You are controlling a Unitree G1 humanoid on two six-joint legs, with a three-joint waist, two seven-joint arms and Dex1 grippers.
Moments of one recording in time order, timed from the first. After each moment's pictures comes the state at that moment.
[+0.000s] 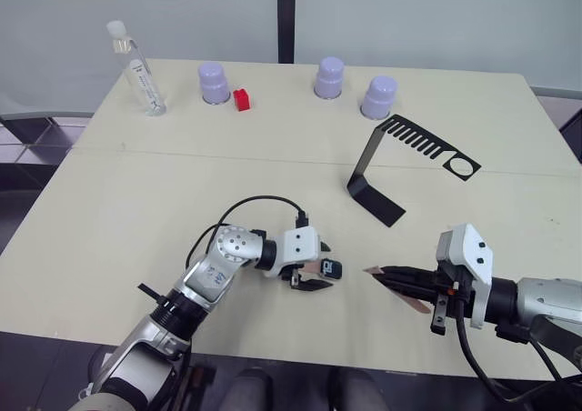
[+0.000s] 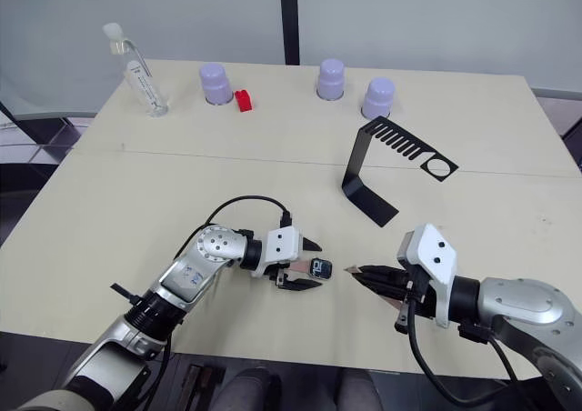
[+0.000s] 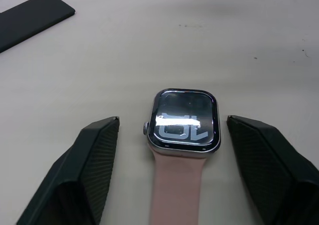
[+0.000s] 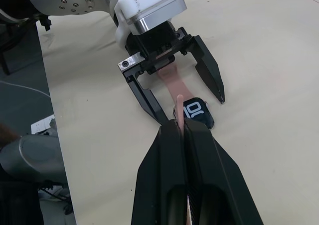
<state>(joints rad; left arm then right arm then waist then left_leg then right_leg) -0.56 0.37 -0.46 0.08 0.00 0.21 -0.96 0.14 -0.98 -0.27 -0.78 0.89 0.71 0.69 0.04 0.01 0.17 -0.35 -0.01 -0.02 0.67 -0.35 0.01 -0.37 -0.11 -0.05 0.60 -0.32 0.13</state>
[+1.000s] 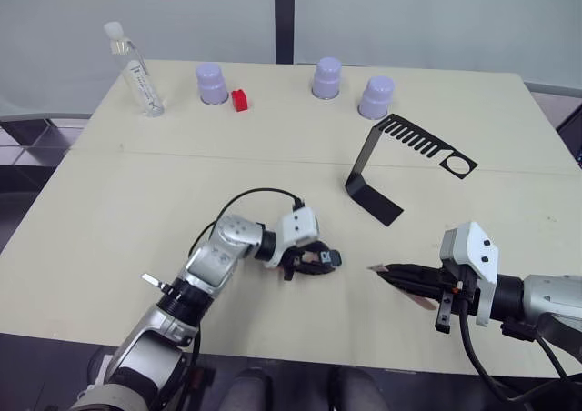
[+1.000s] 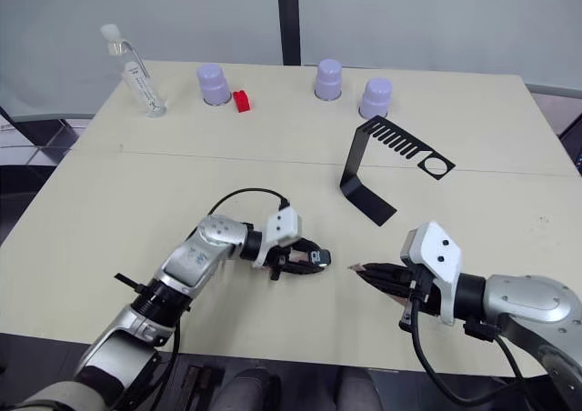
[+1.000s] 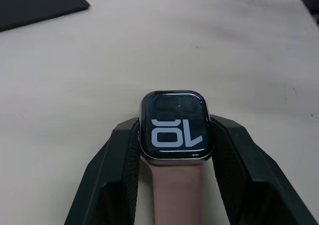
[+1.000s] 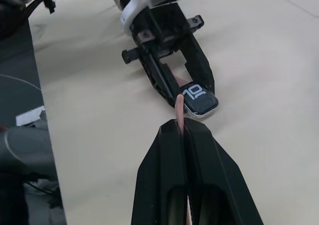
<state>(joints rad) -0.70 0.31 -0.32 0.14 -0.19 0.62 -1.07 0.10 -1.01 -0.27 -0.79 0.76 0.63 0.76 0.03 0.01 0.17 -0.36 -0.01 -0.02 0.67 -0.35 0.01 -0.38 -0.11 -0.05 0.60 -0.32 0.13</state>
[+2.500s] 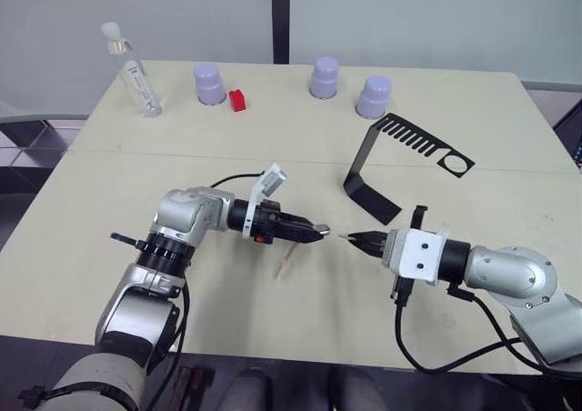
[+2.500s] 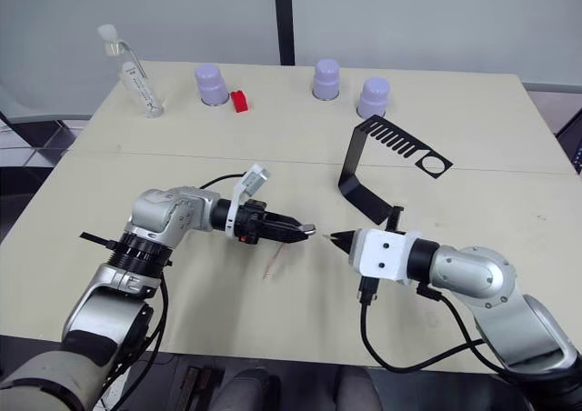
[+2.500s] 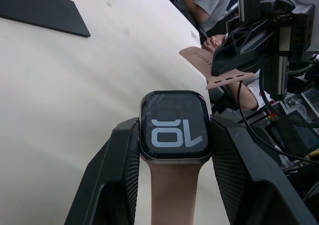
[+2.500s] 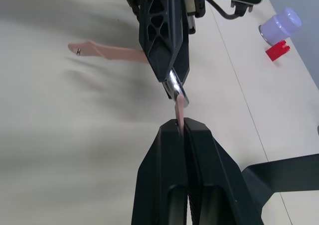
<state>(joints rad) -0.86 0.38 -0.21 0.33 -0.45 0.99 -1.20 -0.17 -0.86 0.09 -0.64 0.12 0.26 0.79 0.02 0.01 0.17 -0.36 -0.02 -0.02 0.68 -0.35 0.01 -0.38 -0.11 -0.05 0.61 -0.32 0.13</state>
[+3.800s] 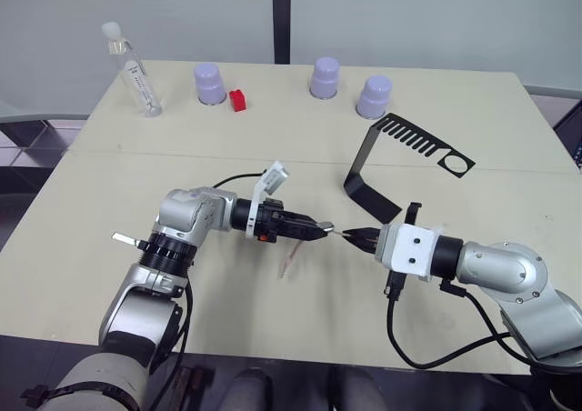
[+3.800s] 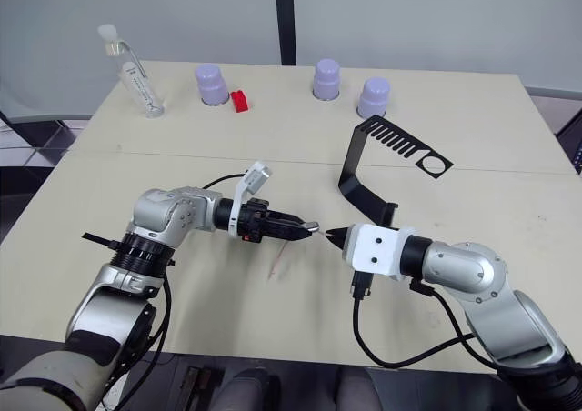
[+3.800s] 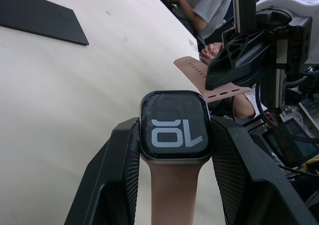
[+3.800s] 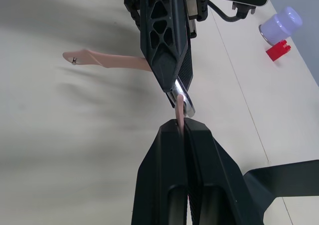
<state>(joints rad) -0.86 0.37 -0.20 0.32 -0.47 1.01 -1.18 -0.21 -0.83 0.11 -0.64 0.10 0.32 0.81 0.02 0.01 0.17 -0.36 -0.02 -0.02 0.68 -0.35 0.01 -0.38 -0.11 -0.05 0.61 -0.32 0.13</state>
